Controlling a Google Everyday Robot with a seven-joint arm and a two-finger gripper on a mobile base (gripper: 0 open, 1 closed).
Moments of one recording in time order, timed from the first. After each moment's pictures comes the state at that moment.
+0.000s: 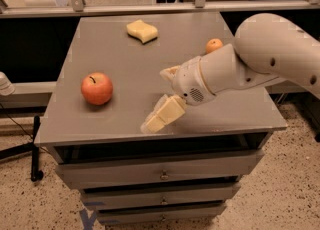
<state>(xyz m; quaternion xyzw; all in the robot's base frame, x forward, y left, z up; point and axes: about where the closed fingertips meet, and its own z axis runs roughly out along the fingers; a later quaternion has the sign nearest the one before) 0.491 0.009 0.863 -0.56 0.70 0.26 0.35</state>
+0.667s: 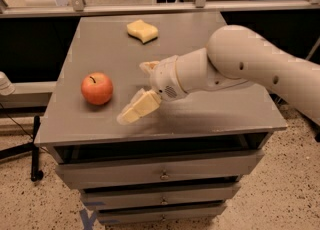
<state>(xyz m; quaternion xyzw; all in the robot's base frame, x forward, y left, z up) 0.524 0.061 0.860 -0.55 0.67 0.29 0.41</state>
